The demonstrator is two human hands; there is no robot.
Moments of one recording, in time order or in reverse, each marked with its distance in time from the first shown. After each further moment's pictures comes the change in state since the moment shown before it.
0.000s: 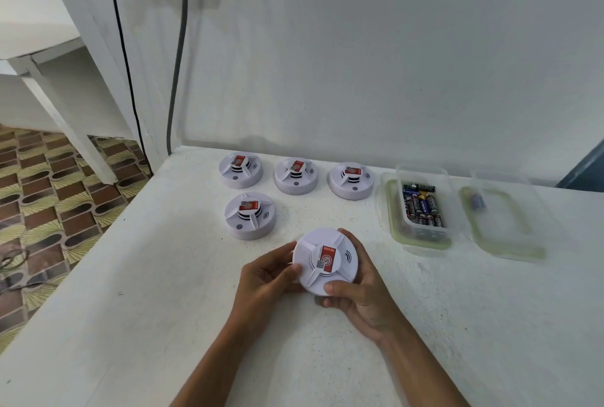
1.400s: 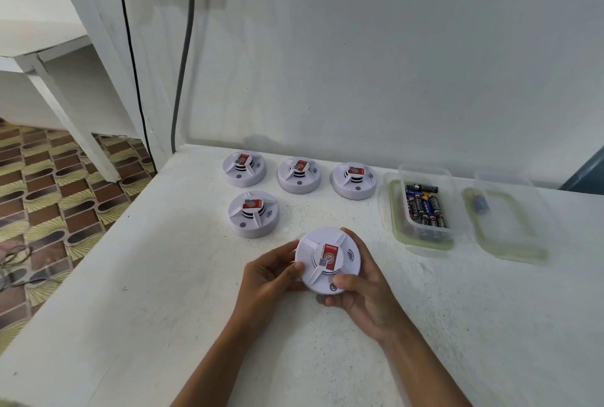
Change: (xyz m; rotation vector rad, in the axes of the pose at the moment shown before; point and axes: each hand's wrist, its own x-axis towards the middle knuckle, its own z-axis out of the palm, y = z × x) left_hand -0.001 -0.001 -0.001 -0.022 0.004 0.015; right_hand -0.001 -0.004 0.001 0.078 -0.036 0.009
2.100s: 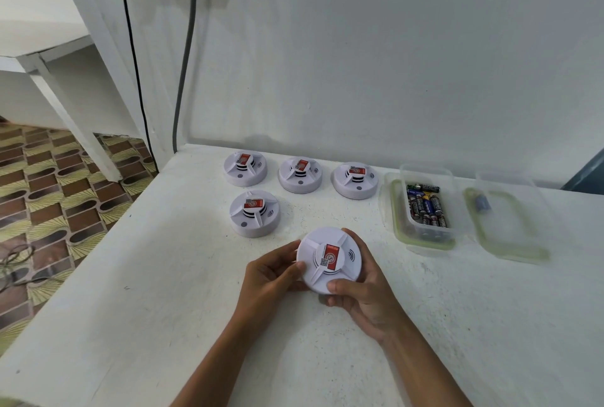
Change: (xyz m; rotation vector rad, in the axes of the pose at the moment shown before) left_hand 0.000 0.003 0.002 0.031 -0.013 -0.002; right_hand -0.001 0.002 0.001 -0.064 0.034 -0.016
